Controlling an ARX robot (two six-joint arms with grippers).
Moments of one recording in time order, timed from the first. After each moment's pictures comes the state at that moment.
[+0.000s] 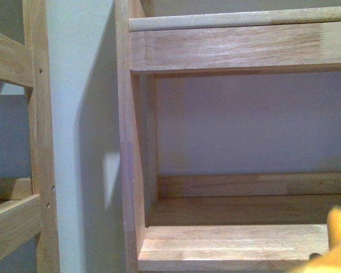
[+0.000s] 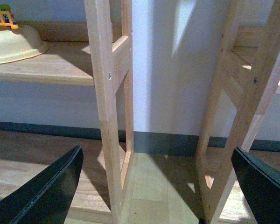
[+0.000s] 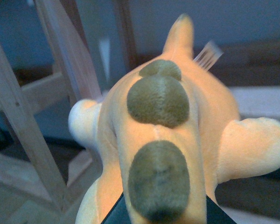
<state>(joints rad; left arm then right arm) 0.00 0.00 0.01 0.00 0.00 0.00 0.01 0.19 0.14 0.12 -0.28 0.18</state>
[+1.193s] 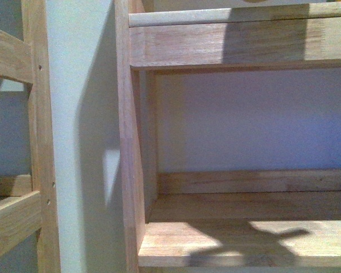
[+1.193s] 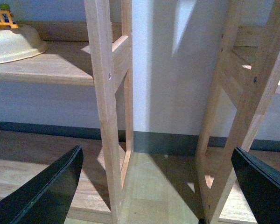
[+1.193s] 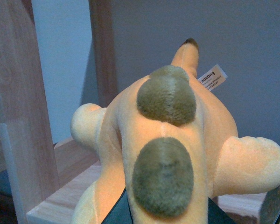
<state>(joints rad) 0.00 0.00 0.01 0.00 0.00 0.00 0.21 1.33 1.65 0.07 -0.05 0.10</state>
